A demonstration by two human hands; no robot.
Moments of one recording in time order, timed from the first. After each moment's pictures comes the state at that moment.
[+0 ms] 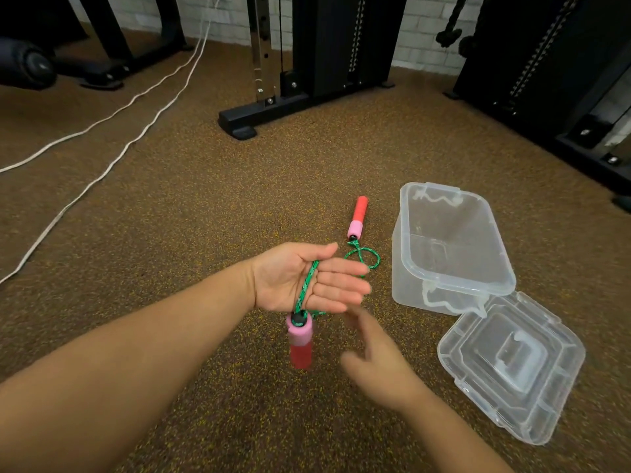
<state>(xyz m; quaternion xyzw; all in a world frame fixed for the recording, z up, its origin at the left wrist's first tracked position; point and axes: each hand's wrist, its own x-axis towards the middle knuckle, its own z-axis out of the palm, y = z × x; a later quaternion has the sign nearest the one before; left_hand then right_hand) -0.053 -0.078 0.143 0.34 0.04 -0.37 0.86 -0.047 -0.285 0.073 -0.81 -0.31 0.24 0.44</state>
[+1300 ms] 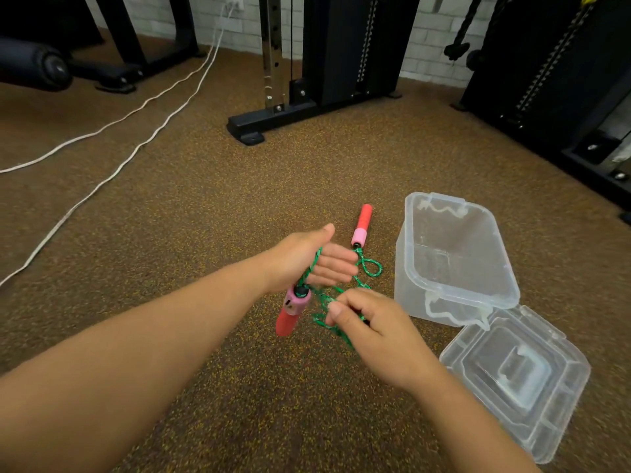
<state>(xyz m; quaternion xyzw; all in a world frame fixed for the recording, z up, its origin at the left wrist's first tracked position) -0.039 -0.089 0.158 0.68 0.17 -0.12 0.70 -0.035 -0.269 0.146 -0.79 -0.43 0.13 0.41</state>
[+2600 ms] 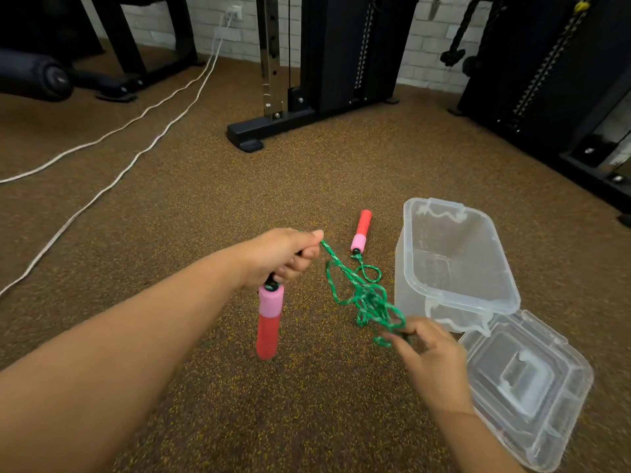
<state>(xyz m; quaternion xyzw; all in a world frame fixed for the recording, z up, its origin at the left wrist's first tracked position) -0.045 -0.060 0.175 0.70 0.16 -0.15 0.68 -0.009 -0.323 0.076 -0.87 -0.27 -0.08 0.41</state>
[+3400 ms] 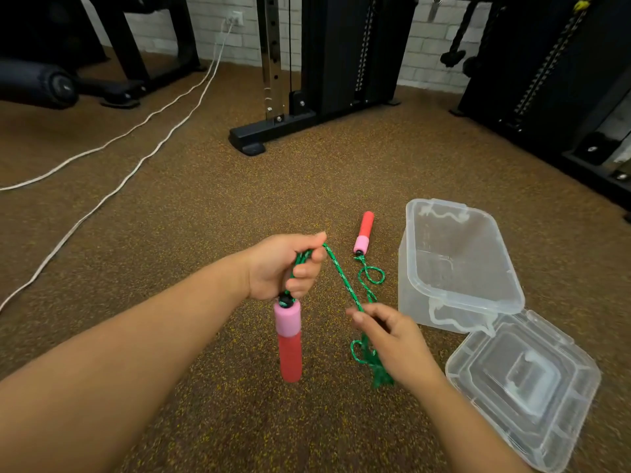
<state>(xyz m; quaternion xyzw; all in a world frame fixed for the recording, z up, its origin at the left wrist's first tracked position) -0.054 -0.068 0.177 0.54 0.14 -0.19 0.81 -0.015 -0.278 0.097 -0.79 -0.24 0.21 0.53</state>
